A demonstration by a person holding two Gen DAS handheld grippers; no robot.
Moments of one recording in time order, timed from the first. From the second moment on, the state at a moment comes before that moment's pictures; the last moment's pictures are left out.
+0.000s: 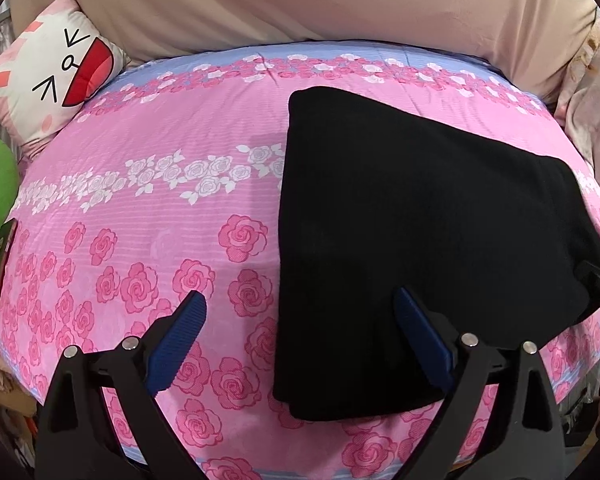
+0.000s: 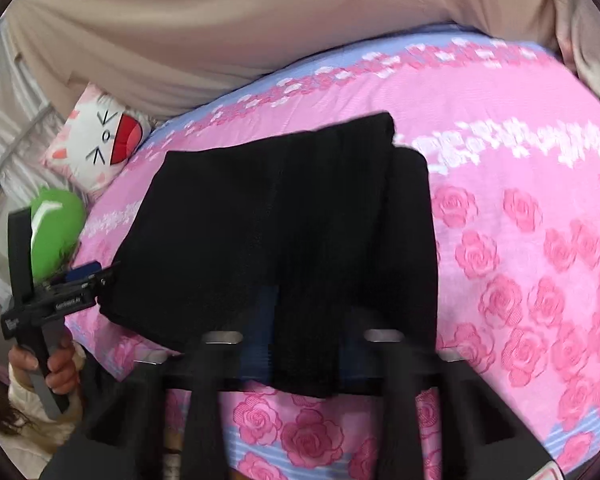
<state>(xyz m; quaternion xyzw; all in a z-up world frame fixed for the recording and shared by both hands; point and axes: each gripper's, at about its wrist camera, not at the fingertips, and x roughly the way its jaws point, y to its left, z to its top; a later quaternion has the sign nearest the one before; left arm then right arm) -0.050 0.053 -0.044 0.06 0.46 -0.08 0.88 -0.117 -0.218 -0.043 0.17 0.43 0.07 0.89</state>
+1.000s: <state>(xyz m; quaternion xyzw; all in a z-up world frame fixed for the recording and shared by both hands) -0.046 0.053 -0.050 0.06 0.47 -0.07 0.88 0.015 -0.230 -0.037 0.07 0.46 0.00 0.89</state>
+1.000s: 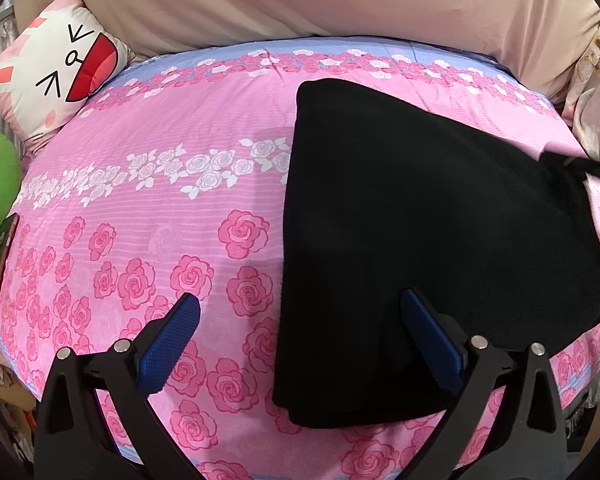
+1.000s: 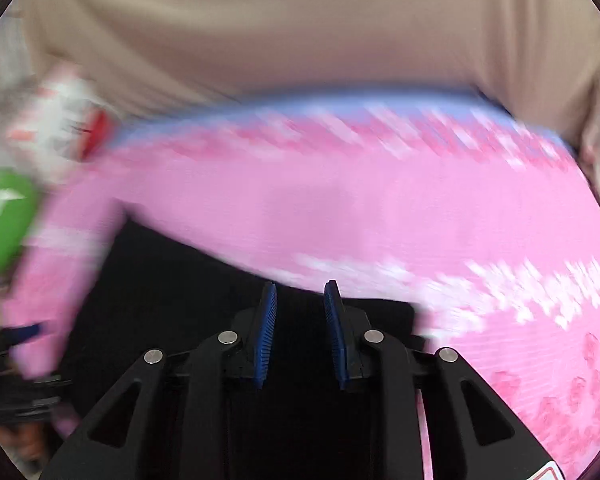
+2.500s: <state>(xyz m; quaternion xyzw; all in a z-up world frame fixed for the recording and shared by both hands) 0.010 0.047 -0.042 -0.07 0.50 -0.22 0.83 -0.057 -0.254 -0.058 0.27 0.42 0.11 0.86</state>
